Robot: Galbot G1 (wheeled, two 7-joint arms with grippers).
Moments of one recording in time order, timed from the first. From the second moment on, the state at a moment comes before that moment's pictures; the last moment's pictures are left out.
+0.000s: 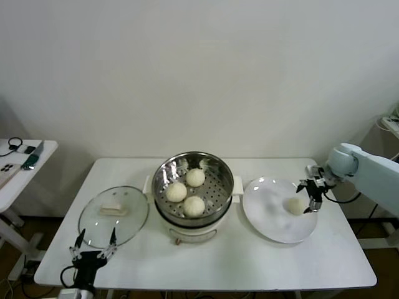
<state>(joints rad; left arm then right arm) 1.72 -1.40 -0.70 -1.96 -0.11 -0.09 -0.06 0.19 0.66 -1.11 1.04 0.14 -0.10 -1.05</state>
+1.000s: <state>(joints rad) 1.72 -1.40 -0.70 -1.94 -0.11 -0.09 -0.06 0.10 0.83 -1.03 0.81 0.06 -0.07 -1.09</state>
